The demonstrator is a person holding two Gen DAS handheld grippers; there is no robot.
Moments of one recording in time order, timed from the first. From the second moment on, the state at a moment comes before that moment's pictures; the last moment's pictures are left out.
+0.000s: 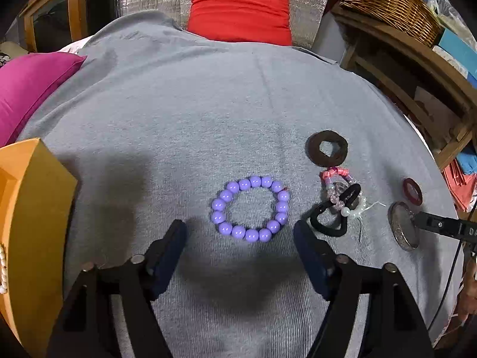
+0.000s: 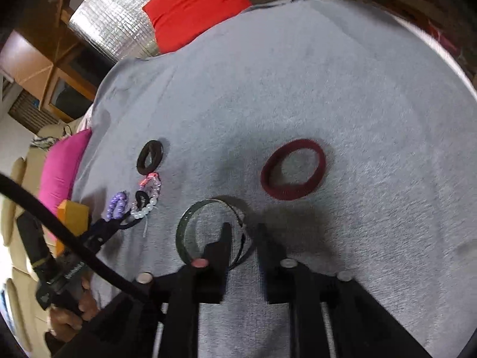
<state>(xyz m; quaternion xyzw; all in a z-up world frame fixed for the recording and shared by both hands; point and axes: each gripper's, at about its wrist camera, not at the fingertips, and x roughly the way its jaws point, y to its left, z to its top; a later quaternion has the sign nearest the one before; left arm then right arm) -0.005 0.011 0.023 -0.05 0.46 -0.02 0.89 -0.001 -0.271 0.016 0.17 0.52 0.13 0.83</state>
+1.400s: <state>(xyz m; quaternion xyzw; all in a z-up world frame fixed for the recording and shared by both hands) -0.196 0.118 0.178 -0.12 0.28 0.03 0.95 -0.089 -0.112 0.120 0.03 0.33 0.28 0.90</state>
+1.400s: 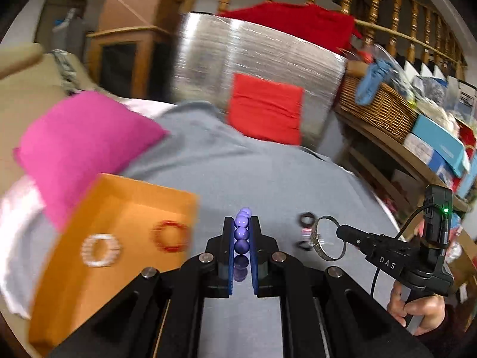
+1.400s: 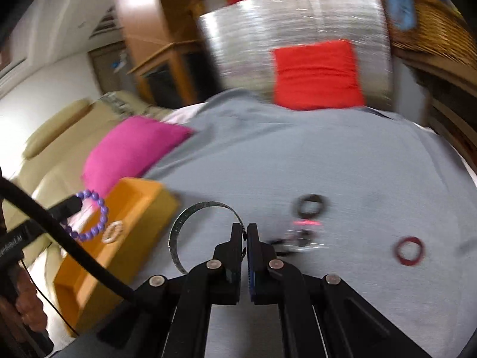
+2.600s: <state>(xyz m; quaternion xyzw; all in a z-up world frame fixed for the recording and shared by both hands) -0.182 0.280 0.029 -0.22 0.45 0.19 0.84 -0.073 0.210 0.031 -0.26 0.52 0.30 0.75</state>
